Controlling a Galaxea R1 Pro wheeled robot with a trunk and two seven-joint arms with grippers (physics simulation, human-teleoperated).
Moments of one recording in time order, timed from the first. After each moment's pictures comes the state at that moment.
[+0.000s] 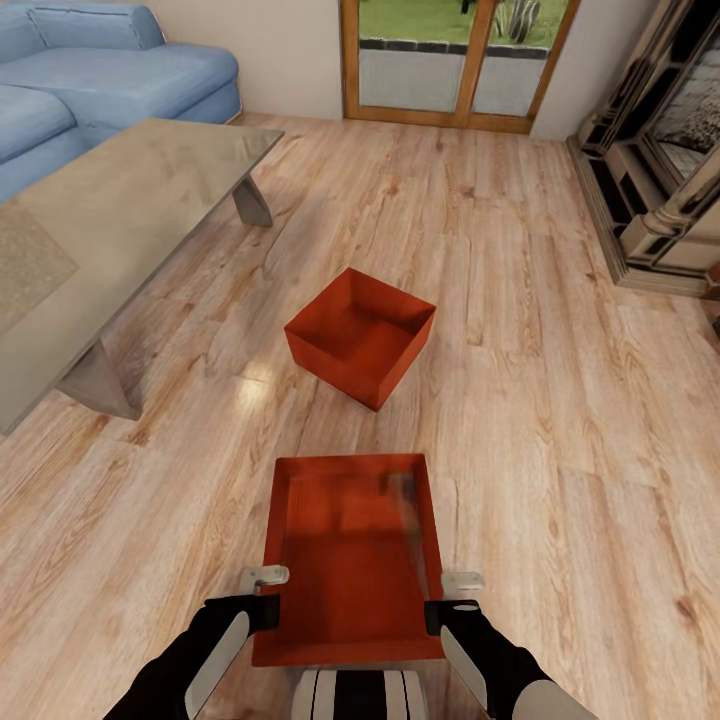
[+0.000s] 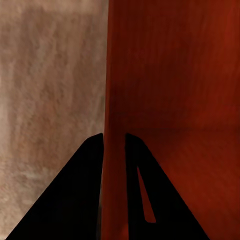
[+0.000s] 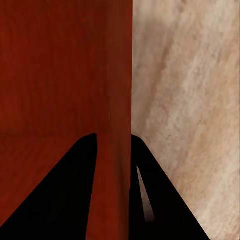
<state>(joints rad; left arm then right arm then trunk) -0.41 0.05 -0.34 -0.90 0.52 0.57 0.32 -0.55 0.08 0.34 -0.46 -0.30 0.29 -0.29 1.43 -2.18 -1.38</state>
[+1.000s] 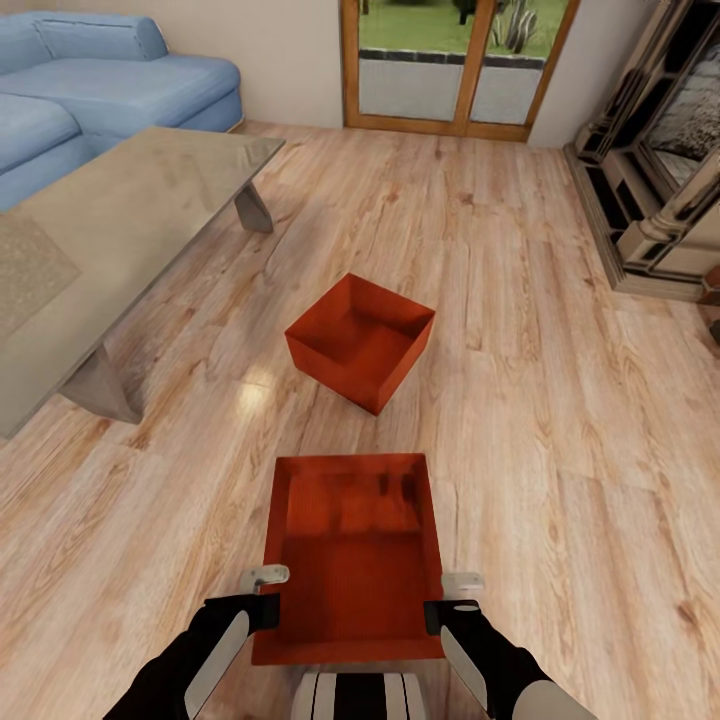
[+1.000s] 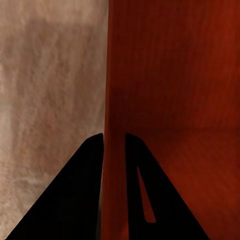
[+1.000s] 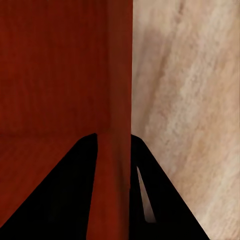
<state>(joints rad) -0.41 0.05 -0.34 -0.90 0.52 0.57 0.32 -0.55 0.08 0.33 -0.46 -0.30 0.28 -0.29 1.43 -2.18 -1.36</state>
